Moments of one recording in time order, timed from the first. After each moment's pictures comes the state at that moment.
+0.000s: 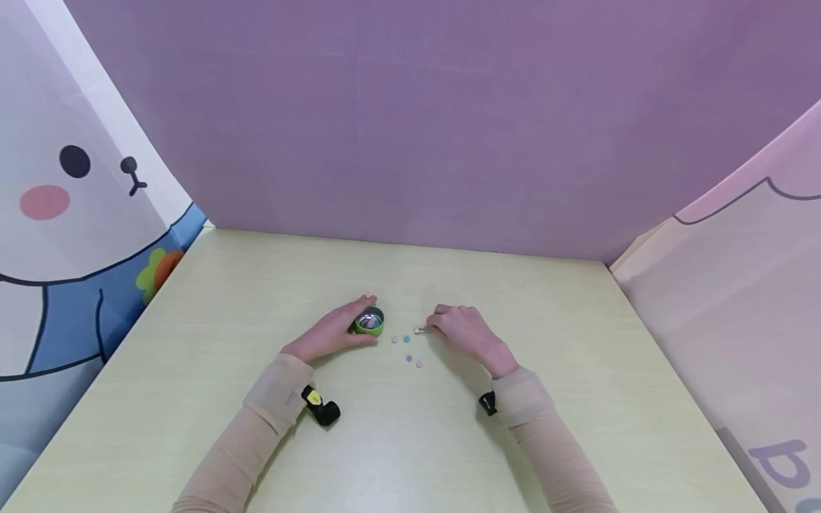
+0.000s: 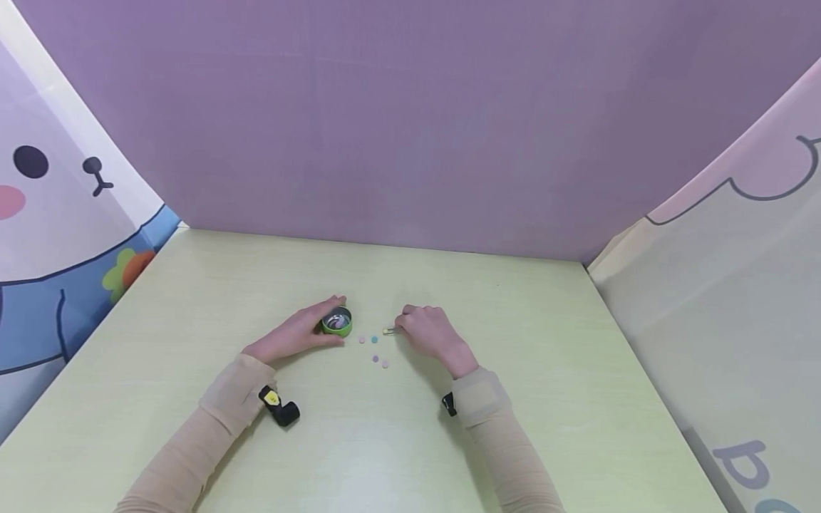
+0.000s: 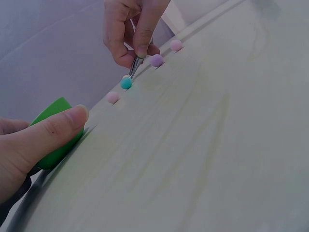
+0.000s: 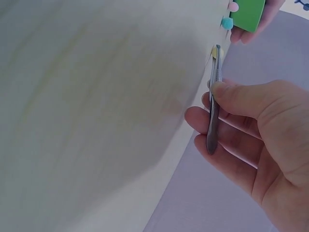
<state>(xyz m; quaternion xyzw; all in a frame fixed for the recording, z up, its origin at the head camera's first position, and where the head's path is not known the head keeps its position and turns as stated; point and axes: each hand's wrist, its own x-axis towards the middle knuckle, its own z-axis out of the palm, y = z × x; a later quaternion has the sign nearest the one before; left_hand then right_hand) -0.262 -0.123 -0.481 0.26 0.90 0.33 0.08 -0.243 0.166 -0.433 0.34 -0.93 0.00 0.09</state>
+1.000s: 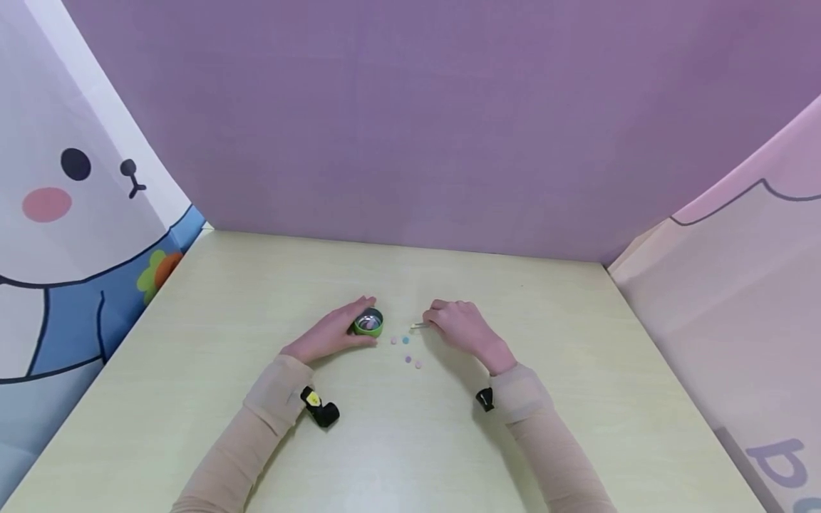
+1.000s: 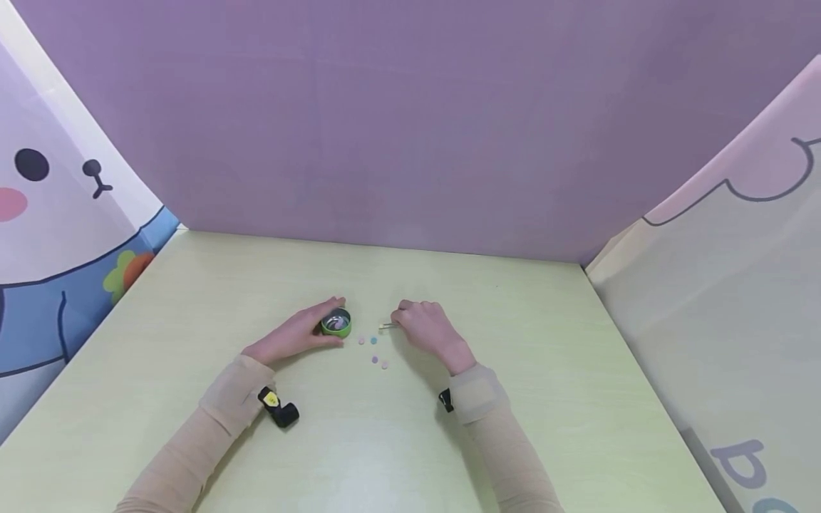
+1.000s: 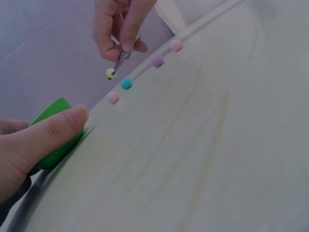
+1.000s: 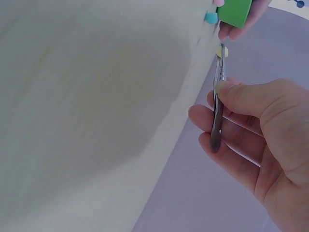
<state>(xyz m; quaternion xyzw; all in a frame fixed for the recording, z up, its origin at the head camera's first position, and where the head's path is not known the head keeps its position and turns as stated) -0.265 -0.122 -0.484 0.26 0.90 0.33 0.08 -0.248 0.163 -0.425 0.35 -0.93 0.01 0.11</state>
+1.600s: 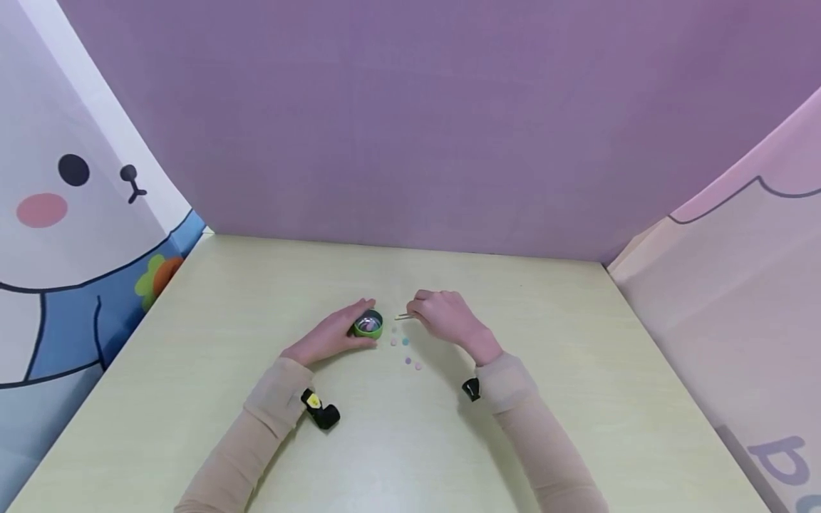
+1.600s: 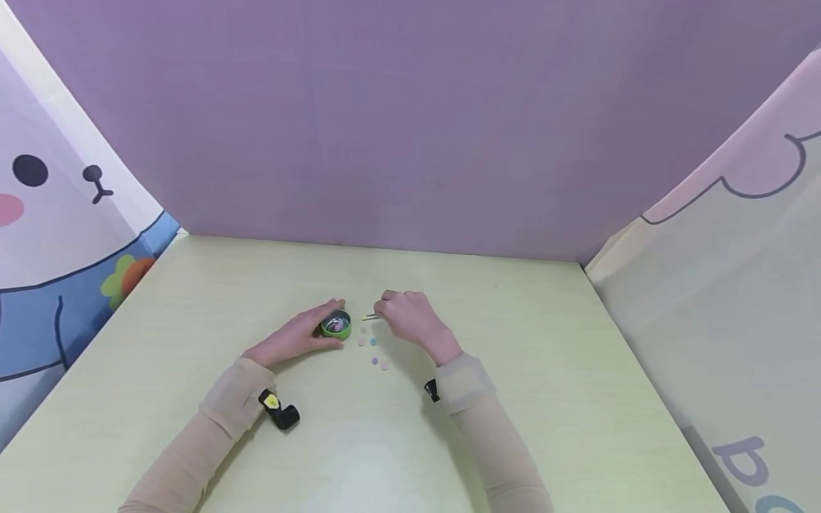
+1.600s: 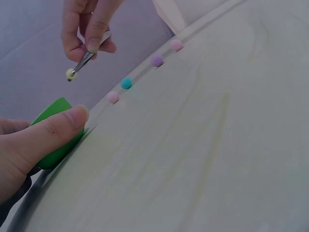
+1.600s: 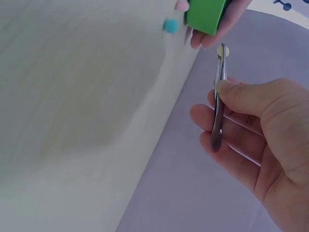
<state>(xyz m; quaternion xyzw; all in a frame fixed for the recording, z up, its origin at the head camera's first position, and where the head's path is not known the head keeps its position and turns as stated) -0.263 -0.127 -0.481 0.26 0.90 0.34 0.07 -0.259 0.131 -0.406 0.38 -0.92 0.02 0.12</state>
